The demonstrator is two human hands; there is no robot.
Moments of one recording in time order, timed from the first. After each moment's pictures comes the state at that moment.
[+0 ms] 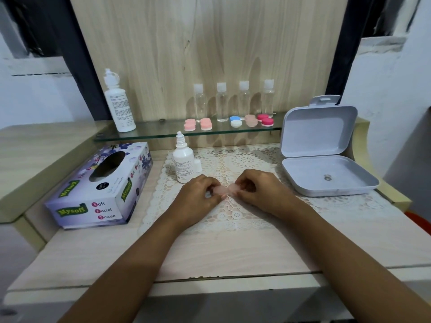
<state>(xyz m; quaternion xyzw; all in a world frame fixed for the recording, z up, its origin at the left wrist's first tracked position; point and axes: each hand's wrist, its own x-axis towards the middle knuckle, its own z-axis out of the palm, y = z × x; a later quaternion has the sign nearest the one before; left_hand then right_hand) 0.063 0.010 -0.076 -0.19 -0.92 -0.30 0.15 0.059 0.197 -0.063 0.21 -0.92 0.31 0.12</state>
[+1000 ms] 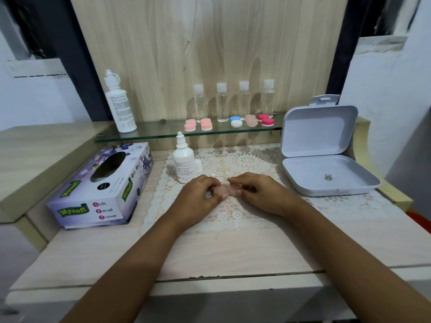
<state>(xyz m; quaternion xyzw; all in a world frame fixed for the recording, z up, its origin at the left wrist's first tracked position) 0.065 0.011 -0.075 -0.20 -0.92 -0.31 0.16 0.057 0.196 -0.062 0.26 -0.91 0.32 0.06</state>
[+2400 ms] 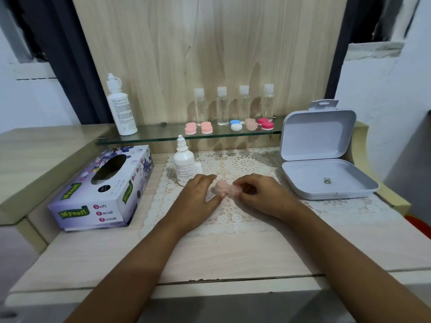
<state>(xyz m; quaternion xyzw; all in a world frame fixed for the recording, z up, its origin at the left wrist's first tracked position) 0.065 0.009 -0.079 -0.18 -0.93 -0.27 0.17 0.056 0.198 -0.064 0.20 -0.92 0.32 0.10</state>
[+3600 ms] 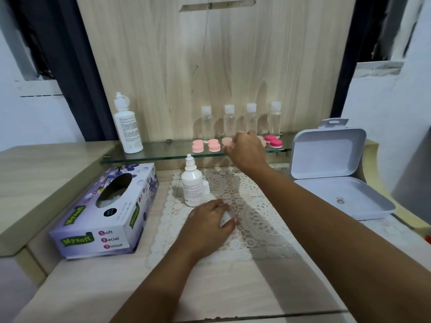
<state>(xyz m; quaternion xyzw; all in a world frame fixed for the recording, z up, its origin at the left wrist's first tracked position) 0.060 0.011 -0.082 -0.17 -0.96 -0.19 0.11 -0.045 0.133 0.009 0.02 -0.93 0.25 0.27</state>
